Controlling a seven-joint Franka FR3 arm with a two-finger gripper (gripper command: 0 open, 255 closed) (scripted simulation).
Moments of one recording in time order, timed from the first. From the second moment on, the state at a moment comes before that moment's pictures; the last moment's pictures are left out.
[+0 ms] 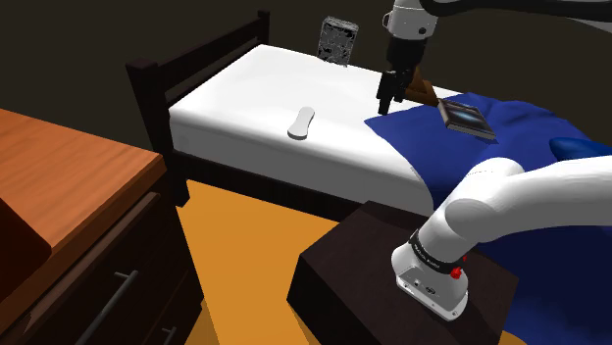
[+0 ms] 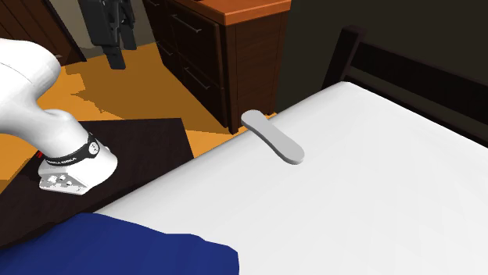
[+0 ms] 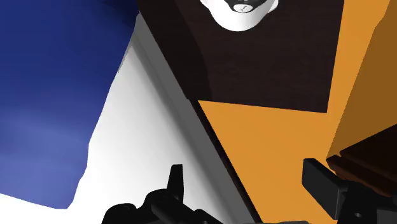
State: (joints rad) arm 0.00 -0.76 0.01 -2.43 -0.08 1.54 -0.13
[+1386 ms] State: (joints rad) arm -0.13 -0.12 0.13 -2.21 0.02 2.05 0.58
